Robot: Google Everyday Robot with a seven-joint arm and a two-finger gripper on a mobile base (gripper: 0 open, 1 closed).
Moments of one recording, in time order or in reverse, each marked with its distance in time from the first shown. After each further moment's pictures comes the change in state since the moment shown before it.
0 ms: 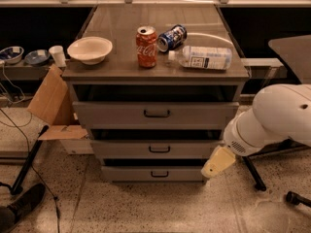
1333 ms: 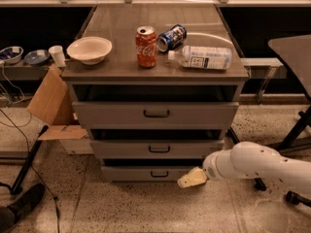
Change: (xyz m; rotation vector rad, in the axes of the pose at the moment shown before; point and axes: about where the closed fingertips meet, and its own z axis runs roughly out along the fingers) arm 0.024 0.015 0.194 -0.125 -0.203 0.319
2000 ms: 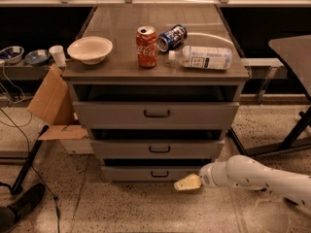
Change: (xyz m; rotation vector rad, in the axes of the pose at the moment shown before) arm 0.039 -0.023 0.089 -0.079 -0.058 0.173
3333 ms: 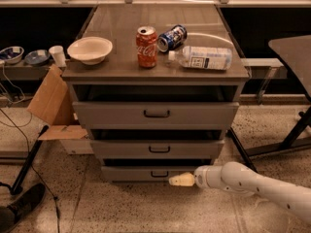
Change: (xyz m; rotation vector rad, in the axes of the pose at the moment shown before) arm -0.004 -0.018 0.053 -0.038 -0.121 0.110
